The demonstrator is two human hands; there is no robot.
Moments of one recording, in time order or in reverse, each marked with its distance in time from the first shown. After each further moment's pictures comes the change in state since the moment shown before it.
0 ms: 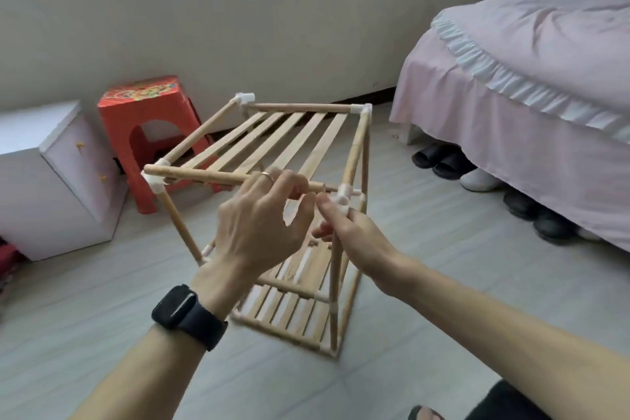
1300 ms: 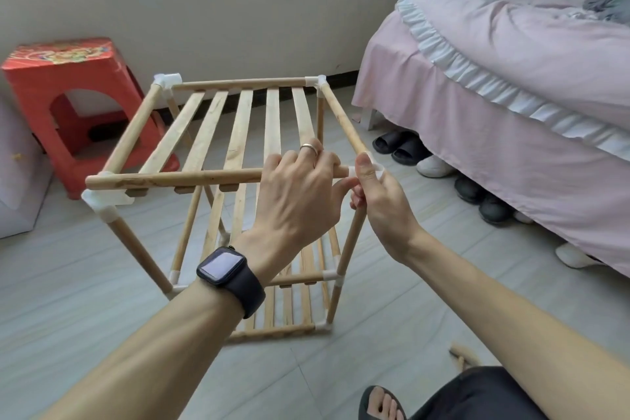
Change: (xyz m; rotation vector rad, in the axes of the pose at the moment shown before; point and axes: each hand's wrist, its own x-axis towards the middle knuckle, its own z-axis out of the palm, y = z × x) left_hand 0.038 0.063 0.076 0.096 -0.219 -0.045; right_hand 0.010 0.015 -0.078 0.082 0.337 -0.241
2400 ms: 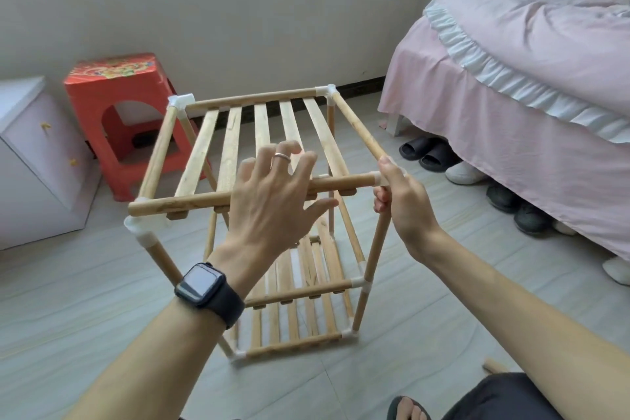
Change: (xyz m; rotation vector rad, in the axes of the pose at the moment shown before) left_hand -0.027 -0.055 -0.030 0.236 0.008 -0.012; right_hand 0.005 0.001 0.011 0.020 0.047 0.073
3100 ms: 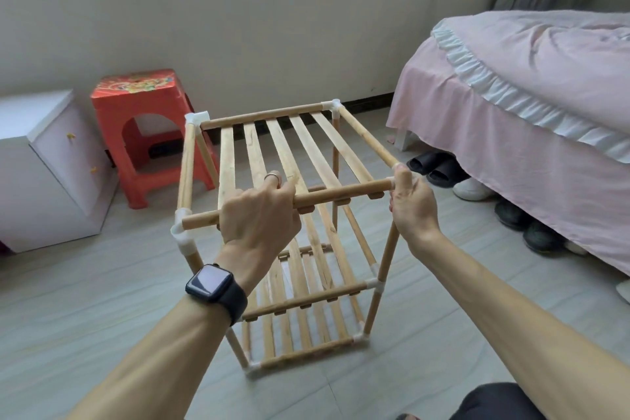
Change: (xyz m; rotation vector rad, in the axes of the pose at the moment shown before) left_hand -0.007 -0.017 -0.001 0.134 0.005 -0.102; right_hand 0.030 0.008 0.000 -0.218 0.220 -0.033
